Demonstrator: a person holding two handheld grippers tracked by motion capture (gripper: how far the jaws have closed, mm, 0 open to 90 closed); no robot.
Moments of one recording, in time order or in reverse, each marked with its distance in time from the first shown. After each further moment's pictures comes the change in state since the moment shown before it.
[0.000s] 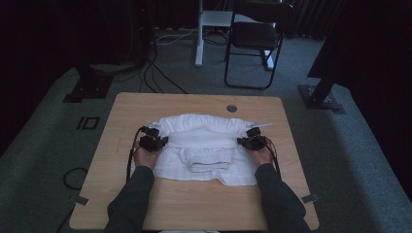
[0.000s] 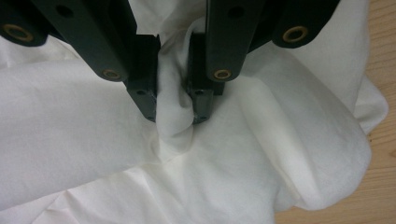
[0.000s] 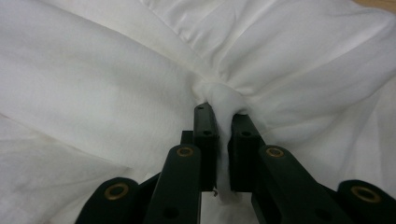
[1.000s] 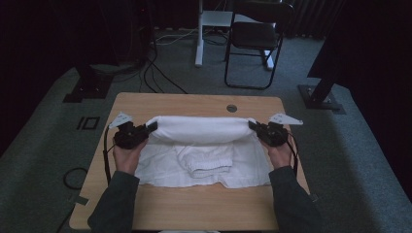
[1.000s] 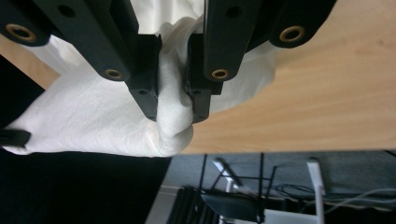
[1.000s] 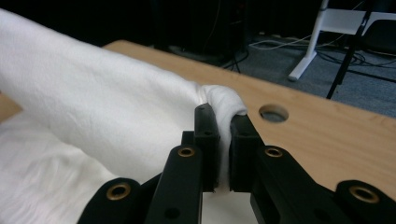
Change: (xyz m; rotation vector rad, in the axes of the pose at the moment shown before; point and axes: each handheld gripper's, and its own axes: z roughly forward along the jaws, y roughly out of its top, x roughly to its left) left arm 0.002 0.011 -0.129 -0.392 -0.246 -0.055; right arm 0.020 0.024 -0.118 -0.398 0.043 -0.141
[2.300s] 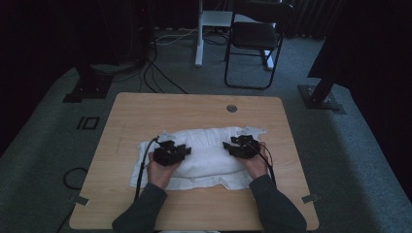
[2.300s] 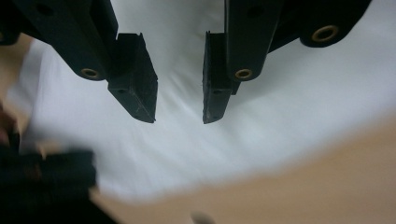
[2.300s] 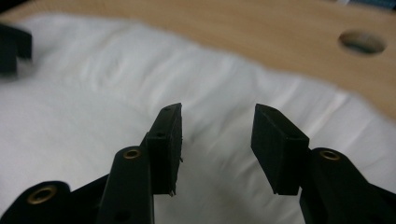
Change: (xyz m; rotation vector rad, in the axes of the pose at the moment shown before) left arm -0.078 -0.066 0.080 0.306 -0.040 0.052; right arm 0.057 -0.041 0.061 0.245 0.037 -0.001
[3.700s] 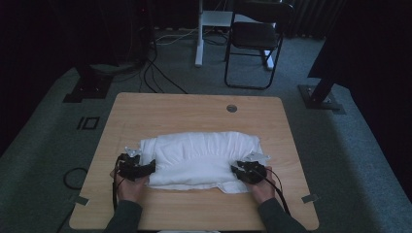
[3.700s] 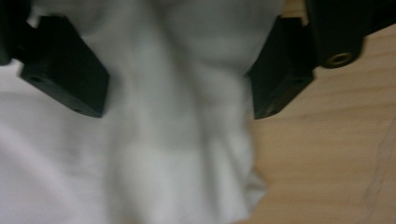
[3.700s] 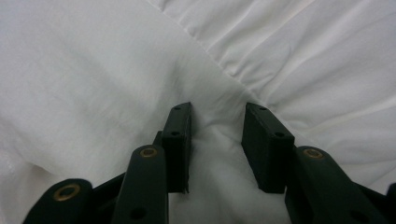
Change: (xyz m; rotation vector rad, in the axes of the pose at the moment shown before) left arm 0.080 -0.068 -0.049 0.062 0.488 -0.157; right arm 0.011 -0.082 -0.015 0.092 -0.043 -0.021
